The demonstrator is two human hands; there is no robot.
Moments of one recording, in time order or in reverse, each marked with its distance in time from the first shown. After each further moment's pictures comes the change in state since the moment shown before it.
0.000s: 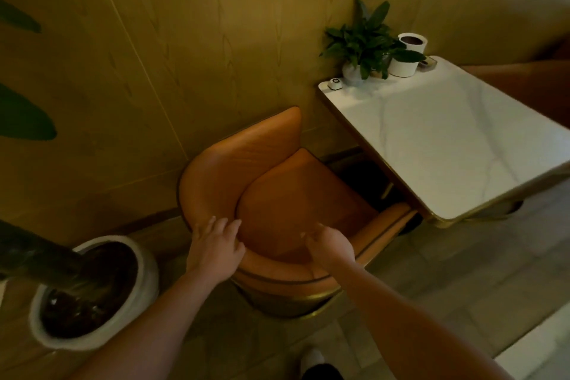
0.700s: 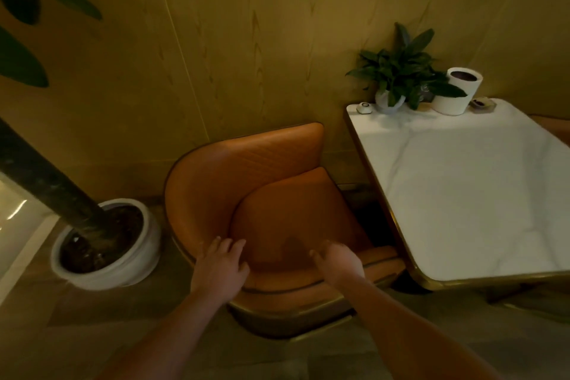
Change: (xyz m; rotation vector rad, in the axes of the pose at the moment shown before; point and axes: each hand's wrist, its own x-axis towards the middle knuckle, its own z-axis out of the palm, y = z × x) left_hand -0.017 0.172 0.071 -0.066 0.057 -0.318; right_hand 0.072 0.140 -0.089 -0.275 -0.228 -0.292
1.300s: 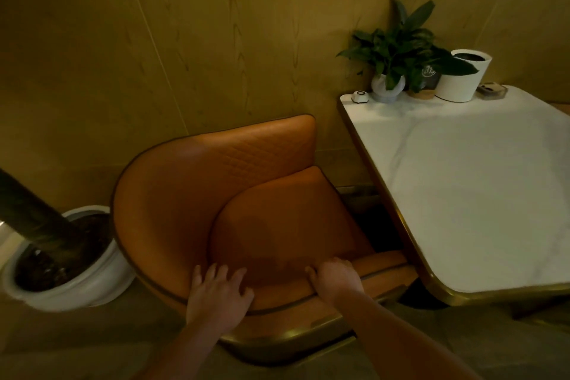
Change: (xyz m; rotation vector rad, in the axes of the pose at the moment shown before) left_hand 0.055 0.046 0.112 0.111 -0.121 -0.072; right_hand 0.067 0.075 0.069 -0.249 -0.011 -0.165
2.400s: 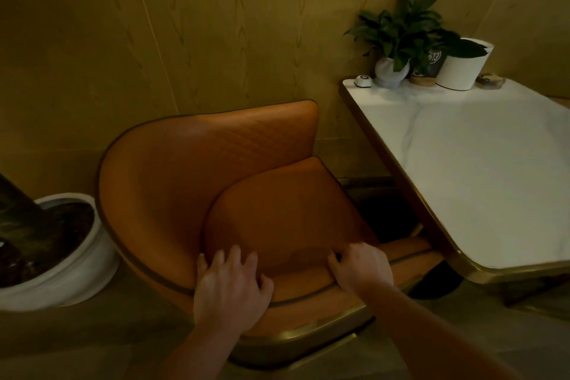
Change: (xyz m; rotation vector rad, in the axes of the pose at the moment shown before) left_hand -0.009 -0.003 0.028 0.089 0.381 0.081; right_hand -0.003 0.004 0.031 -0.067 0.272 0.138
